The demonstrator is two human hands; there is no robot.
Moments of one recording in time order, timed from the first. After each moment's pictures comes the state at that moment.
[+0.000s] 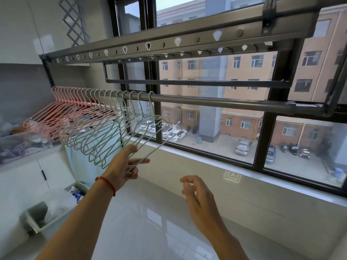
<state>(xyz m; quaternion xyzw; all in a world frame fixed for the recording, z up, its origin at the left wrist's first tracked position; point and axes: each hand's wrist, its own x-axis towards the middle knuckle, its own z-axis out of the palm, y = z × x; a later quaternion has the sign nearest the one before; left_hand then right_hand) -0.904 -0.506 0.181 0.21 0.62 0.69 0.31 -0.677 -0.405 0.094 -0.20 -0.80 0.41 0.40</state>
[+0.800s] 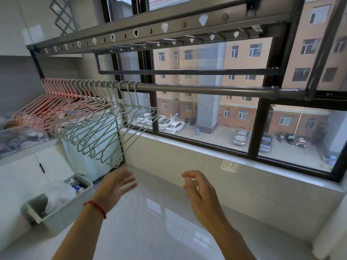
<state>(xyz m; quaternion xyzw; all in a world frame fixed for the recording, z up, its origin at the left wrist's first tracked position) -0.886 -0.542 0.094 0.12 0.57 0.74 0.34 -0.640 -0.402 0.076 -0.21 -0.79 0.41 0.40</state>
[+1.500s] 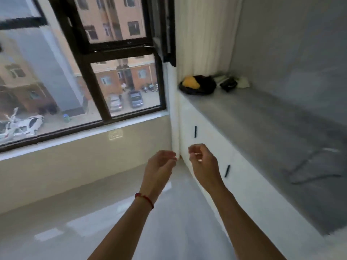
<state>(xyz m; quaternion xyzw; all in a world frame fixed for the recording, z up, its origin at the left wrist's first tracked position) -0.371 -0.352 0.054 0.57 0.55 0.40 0.47 -0.213 -0.351 0.021 -0.62 -0.52 0.28 0.51</state>
